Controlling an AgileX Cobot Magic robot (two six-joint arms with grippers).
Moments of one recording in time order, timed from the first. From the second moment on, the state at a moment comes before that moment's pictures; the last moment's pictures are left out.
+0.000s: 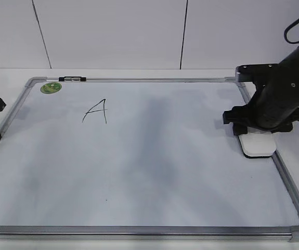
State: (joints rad) left arm 0.13 2.12 -1.49 -0.30 1.05 0.32; right arm 0.25 1.88 -1.14 -0.44 0.51 0.63
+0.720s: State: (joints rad) left arm 0.13 2.12 -1.49 -0.30 1.05 0.32; right arm 0.25 1.90 -1.14 -0.44 0.51 0.63
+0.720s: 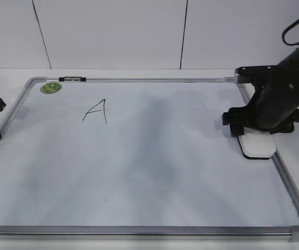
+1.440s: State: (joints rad) left arm 0.13 2.12 -1.49 -0.30 1.05 0.32; right arm 0.29 1.77 -1.29 -0.36 0.72 0.44
